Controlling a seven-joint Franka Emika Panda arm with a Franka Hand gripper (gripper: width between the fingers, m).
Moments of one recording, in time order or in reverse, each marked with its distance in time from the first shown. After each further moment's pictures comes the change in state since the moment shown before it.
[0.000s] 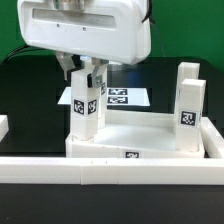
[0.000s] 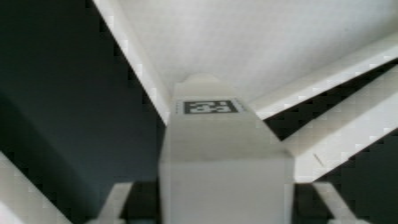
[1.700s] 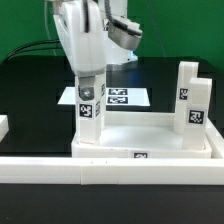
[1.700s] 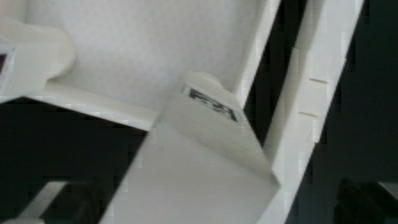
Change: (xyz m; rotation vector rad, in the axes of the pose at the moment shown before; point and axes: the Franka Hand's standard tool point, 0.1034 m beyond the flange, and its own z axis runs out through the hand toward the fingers) arm 0.010 -0.007 0.004 0.043 -0.020 0.577
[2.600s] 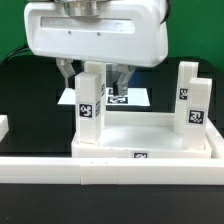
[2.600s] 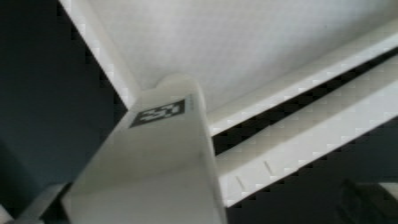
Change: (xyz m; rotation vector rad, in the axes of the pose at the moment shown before) arm -0.017 -0.006 0.003 -0.001 0.024 -0.829
